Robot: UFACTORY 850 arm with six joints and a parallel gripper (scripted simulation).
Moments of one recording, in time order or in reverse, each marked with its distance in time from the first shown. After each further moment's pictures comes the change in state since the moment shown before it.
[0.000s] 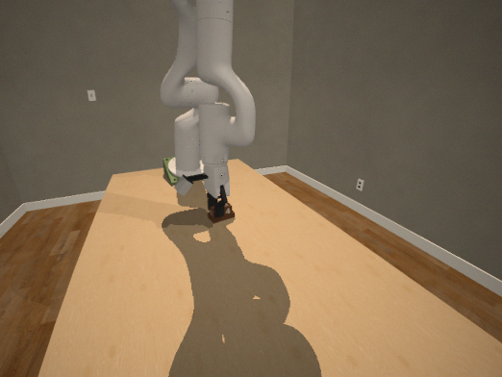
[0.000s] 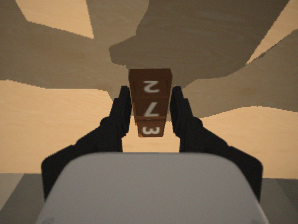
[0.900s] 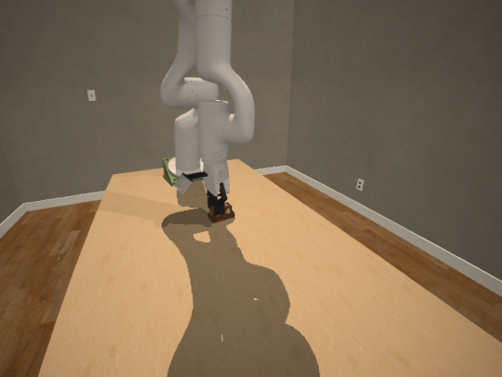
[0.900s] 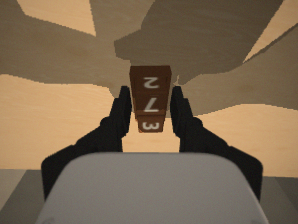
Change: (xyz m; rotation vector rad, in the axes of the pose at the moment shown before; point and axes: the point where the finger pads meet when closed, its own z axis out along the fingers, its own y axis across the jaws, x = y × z) arm 0.000 0.000 -0.006 0.007 -0.005 0.000
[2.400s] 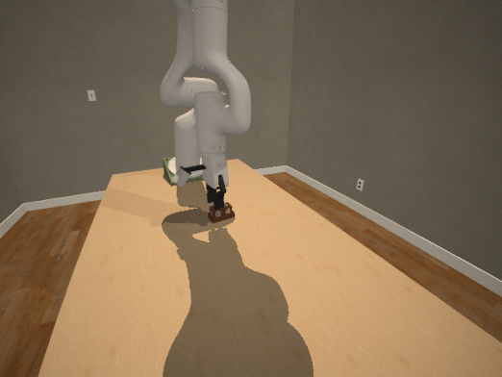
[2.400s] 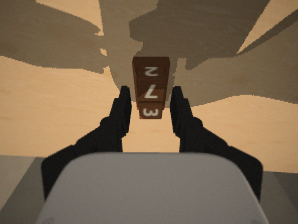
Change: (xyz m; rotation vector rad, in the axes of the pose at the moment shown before) arm 0.000 0.001 -0.022 0.027 -0.017 0.000
